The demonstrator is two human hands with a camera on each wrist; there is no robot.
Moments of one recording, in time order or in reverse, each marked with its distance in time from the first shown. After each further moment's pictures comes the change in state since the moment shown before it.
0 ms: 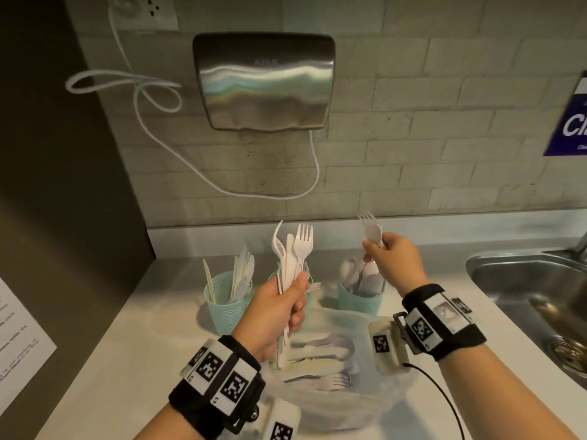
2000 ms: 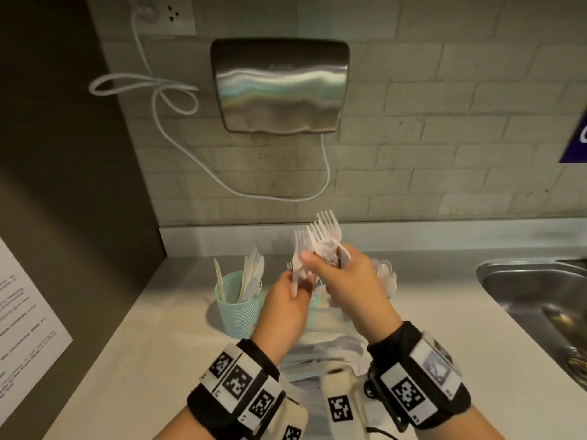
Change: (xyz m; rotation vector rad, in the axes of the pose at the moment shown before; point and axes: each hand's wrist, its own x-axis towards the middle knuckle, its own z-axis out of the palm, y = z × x) left_hand 0.002 -0.004 0.005 0.371 0.227 0.230; right_hand -0.087 -0.078 0.036 0.511 -0.247 -0.204
